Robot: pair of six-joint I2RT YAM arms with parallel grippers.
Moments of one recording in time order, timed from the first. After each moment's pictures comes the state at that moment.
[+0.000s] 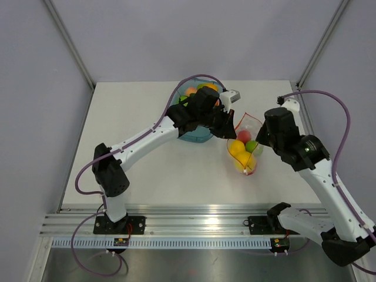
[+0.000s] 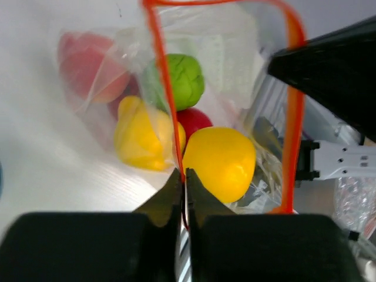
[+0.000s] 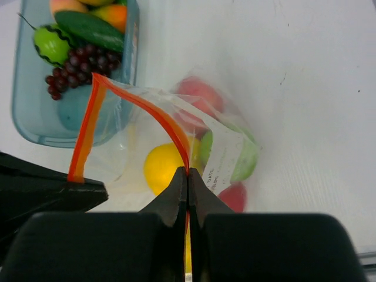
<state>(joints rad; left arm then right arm) -0.87 1.82 1.81 -0.55 0.43 -0.37 0.50 1.00 1.33 -0.97 0.46 0.62</state>
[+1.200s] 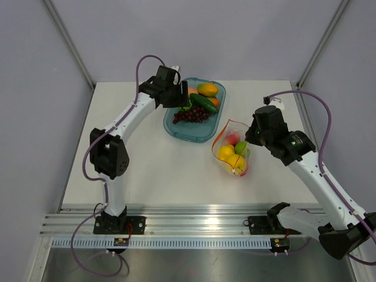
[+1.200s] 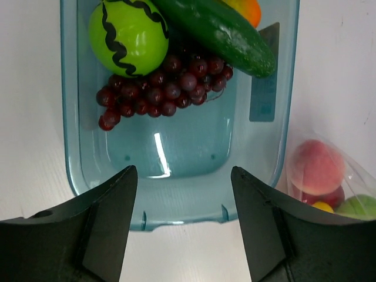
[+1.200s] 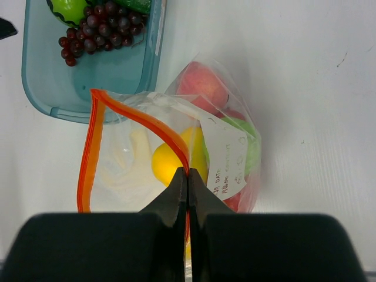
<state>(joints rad) -0.44 1.94 1.85 -0.69 0.08 -0.39 0.50 1.08 1.22 -0.84 0.31 0.62</state>
